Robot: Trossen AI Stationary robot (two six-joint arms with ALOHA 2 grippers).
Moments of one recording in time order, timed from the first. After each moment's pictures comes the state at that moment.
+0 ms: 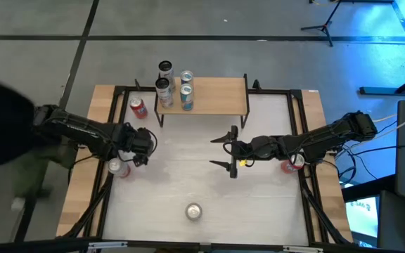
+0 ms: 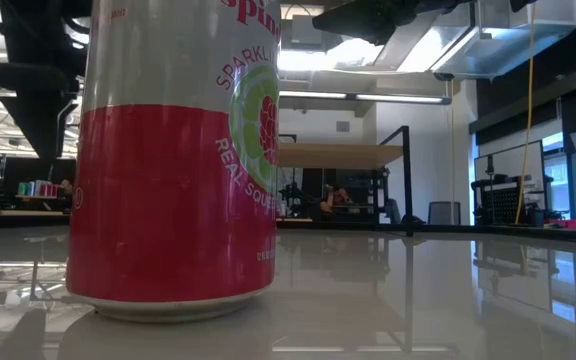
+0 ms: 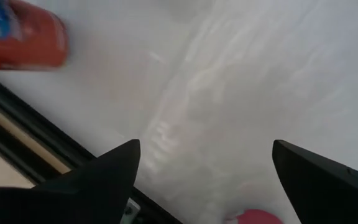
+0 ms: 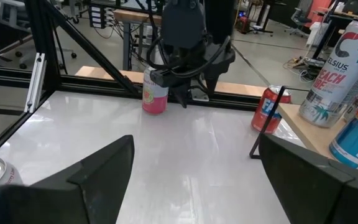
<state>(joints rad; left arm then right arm) -0.15 1.13 0.79 -1.22 -0.29 -0.73 0.22 1.37 0.84 0.34 0.25 -0.09</state>
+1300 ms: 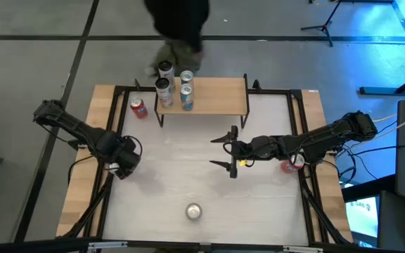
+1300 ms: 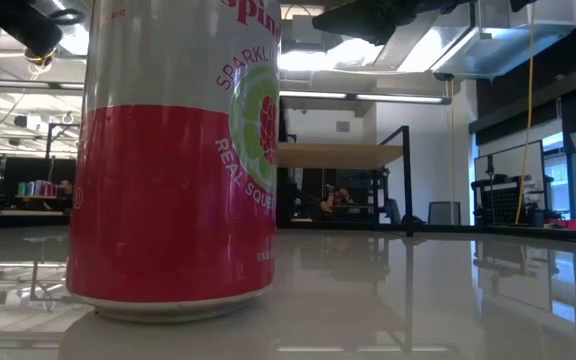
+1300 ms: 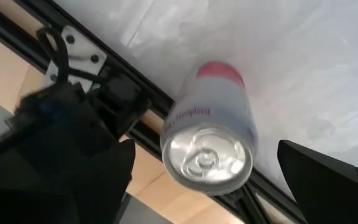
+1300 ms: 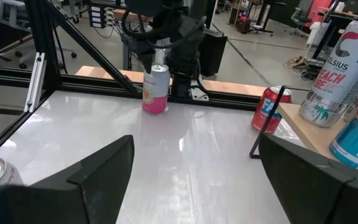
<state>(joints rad) -0.44 1.13 0.96 -1.57 0.07 -1.17 0.22 1.37 0.84 0.34 0.25 -0.09</state>
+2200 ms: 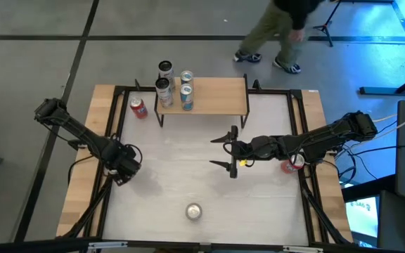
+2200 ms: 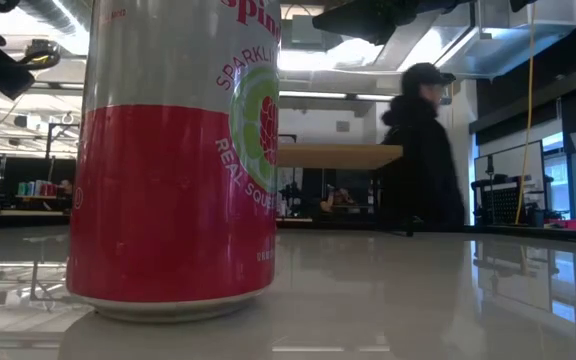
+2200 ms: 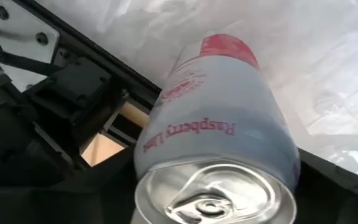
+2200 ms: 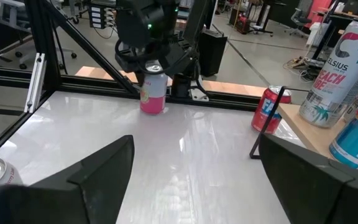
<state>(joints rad) -0.51 1.12 0.76 -1.39 0.18 -1.17 0.22 1.37 0.84 0.34 0.25 -0.09</state>
